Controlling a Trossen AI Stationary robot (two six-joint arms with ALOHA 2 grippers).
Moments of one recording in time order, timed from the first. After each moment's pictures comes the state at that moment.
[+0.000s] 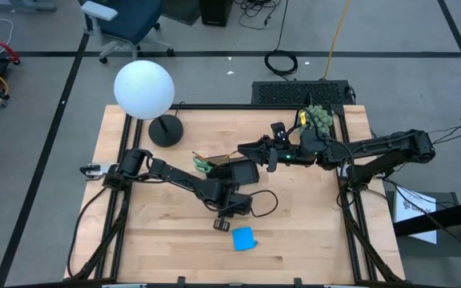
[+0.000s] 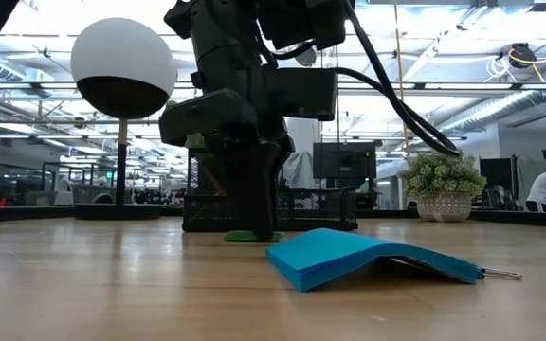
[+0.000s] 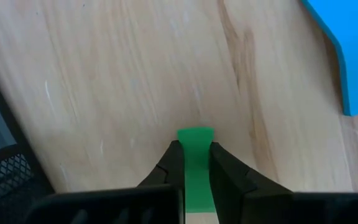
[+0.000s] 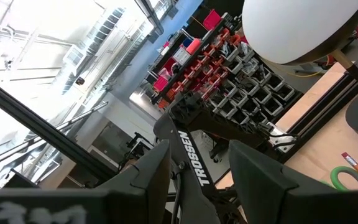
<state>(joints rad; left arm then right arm) -0.22 2.16 1.55 -0.71 -0.03 0.03 0.06 1.29 0.96 0.44 0.13 0.87</state>
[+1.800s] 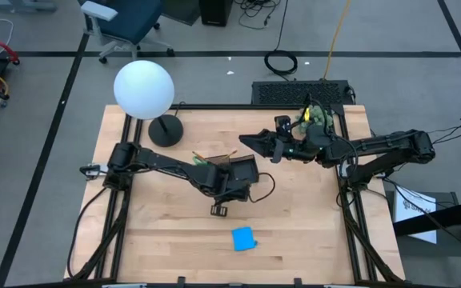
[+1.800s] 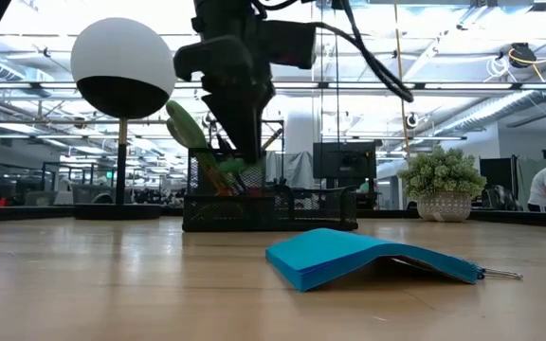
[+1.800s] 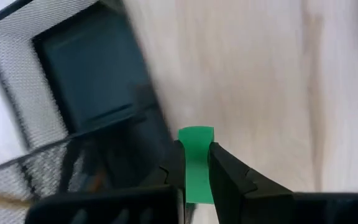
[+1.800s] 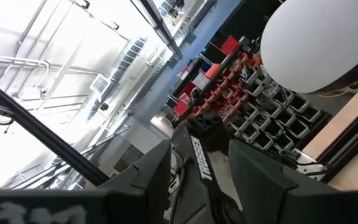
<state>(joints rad) -0.18 2.03 1.66 -0.99 -0.18 0.00 0.02 1.29 0.96 0.57 0.12 0.91</state>
